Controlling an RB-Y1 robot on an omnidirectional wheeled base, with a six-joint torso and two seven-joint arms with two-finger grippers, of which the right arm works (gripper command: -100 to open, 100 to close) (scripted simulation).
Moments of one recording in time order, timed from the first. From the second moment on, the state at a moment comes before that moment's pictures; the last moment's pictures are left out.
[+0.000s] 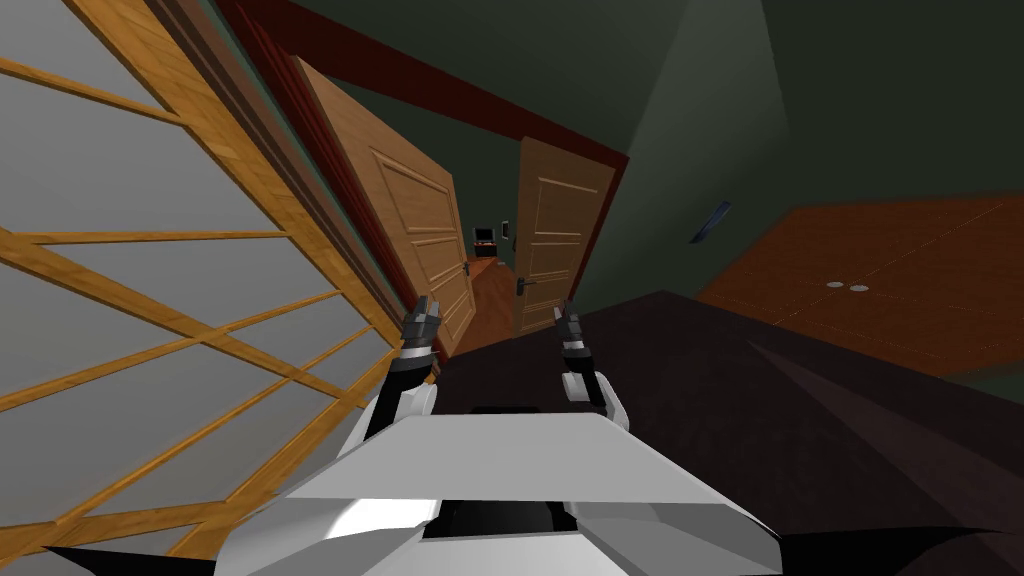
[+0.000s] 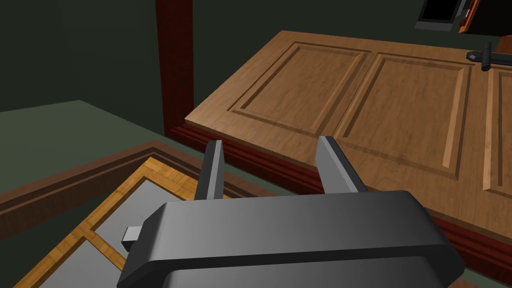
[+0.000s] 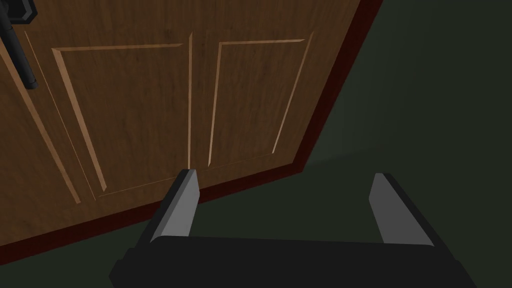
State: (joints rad) arm 0.29 -0.09 0.04 -1.92 0.16 -0.49 -0.20
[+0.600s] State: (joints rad) arm 0.19 -0.11 0.04 -1.76 0.18 -0.51 -0.25
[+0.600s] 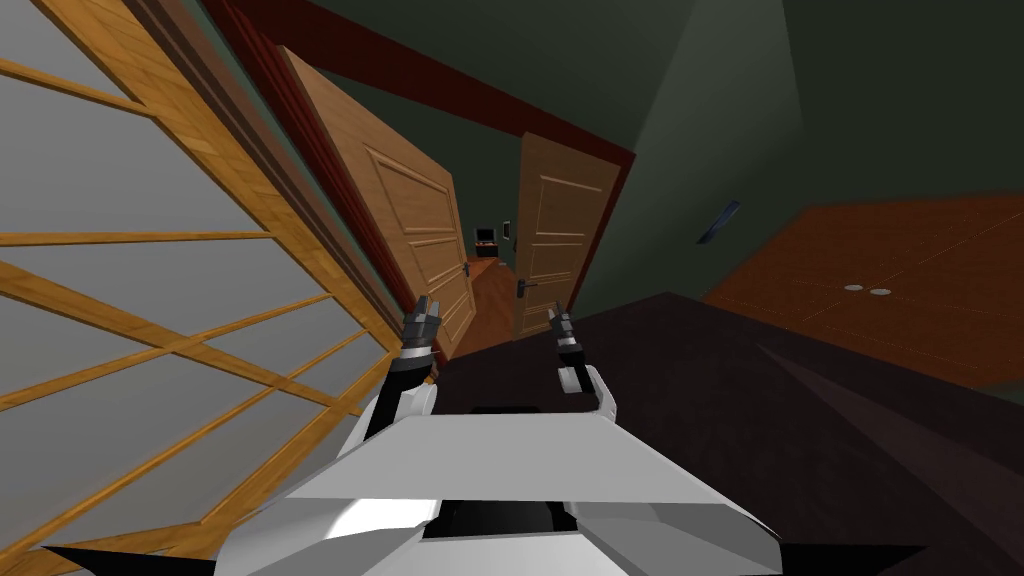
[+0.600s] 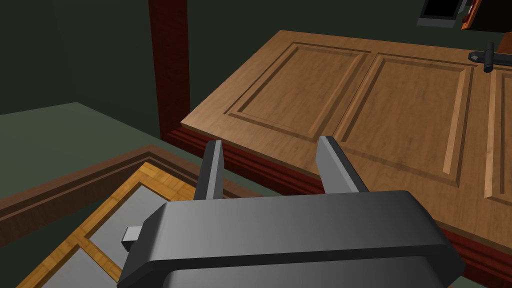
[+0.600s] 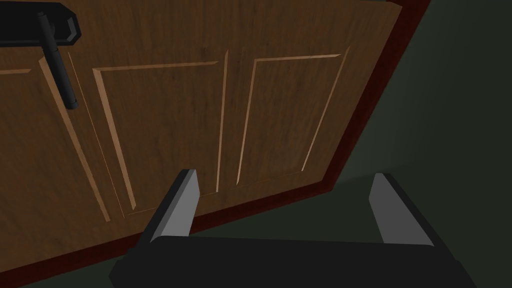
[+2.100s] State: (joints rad) arm -0.05 -0.16 0.03 -1.35 0.24 -0.53 -0.37
